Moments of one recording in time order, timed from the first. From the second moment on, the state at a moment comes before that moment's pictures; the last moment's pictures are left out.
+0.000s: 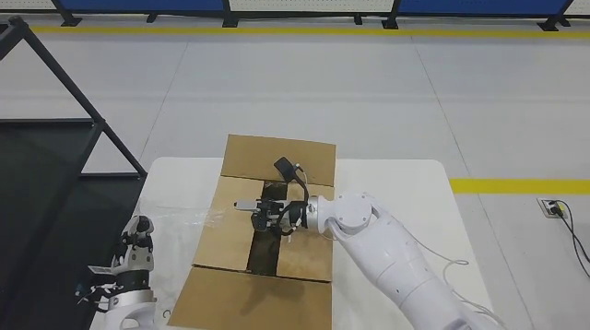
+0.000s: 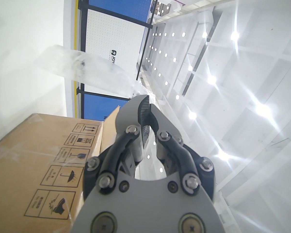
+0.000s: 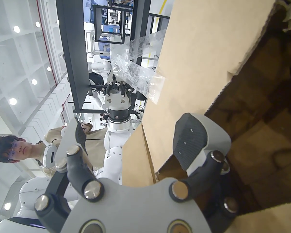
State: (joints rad) left arm 1.43 -1.32 -1.64 -1.73 -0.53 -0.28 0.14; right arm -0.31 -1.62 0.78 -0.59 0.30 -0.34 0.95
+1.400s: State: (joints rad) left arm 1.43 -1.35 -1.64 -1.69 -0.54 -0.22 0.12; right arm -0.35 -1.63 0.84 -0.65 0.28 -0.40 0.98
